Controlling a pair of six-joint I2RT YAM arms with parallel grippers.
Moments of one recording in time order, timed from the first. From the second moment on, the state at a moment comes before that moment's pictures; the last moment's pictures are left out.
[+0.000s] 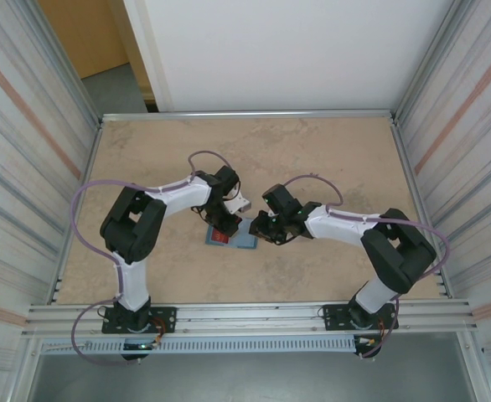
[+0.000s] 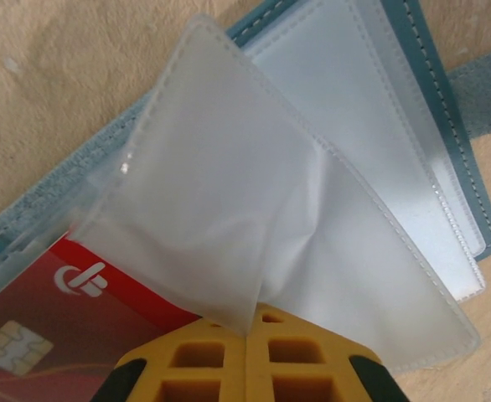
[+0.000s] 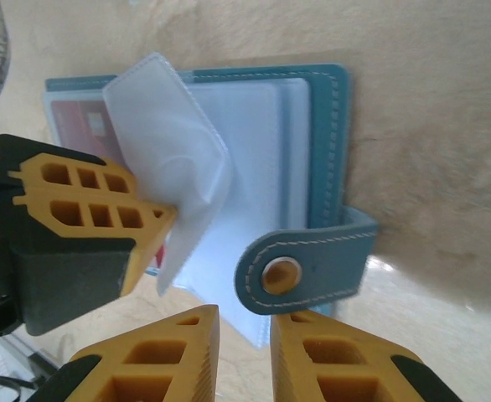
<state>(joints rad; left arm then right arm) -0.62 1.93 1.26 -0.82 0.33 0.13 0.75 1.61 0.84 -0.21 -0.29 1.04</state>
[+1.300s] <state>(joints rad) -0.60 1.93 1.24 -0.80 0.37 0.13 0.76 1.70 0.85 -0.04 -0.32 1.23</state>
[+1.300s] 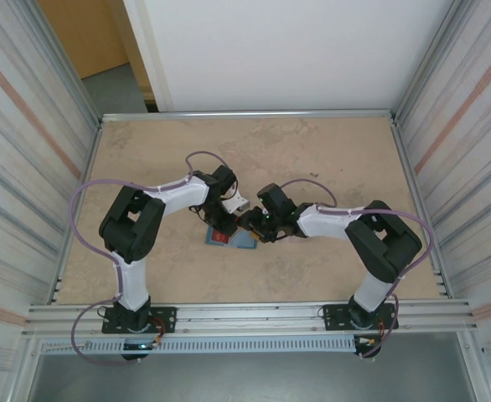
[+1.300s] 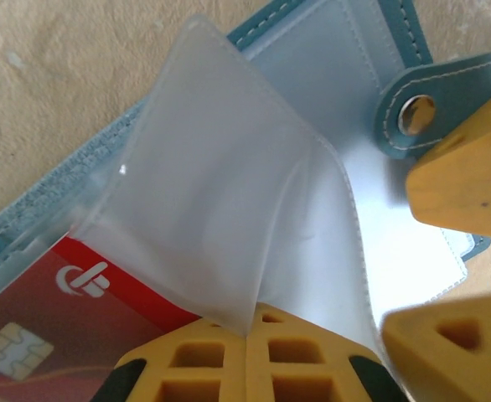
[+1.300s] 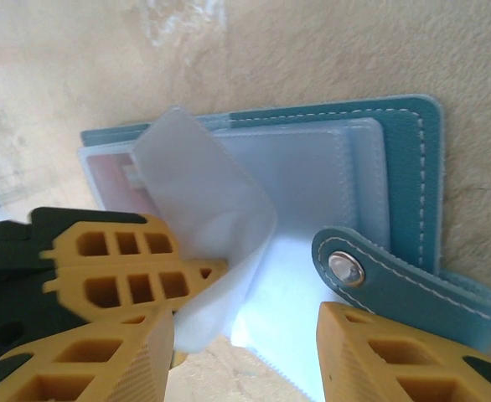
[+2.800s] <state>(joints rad) -0.19 1.65 1.23 -0.82 0.45 0.08 0.87 1.86 1.17 -0.23 -0.30 1.04</state>
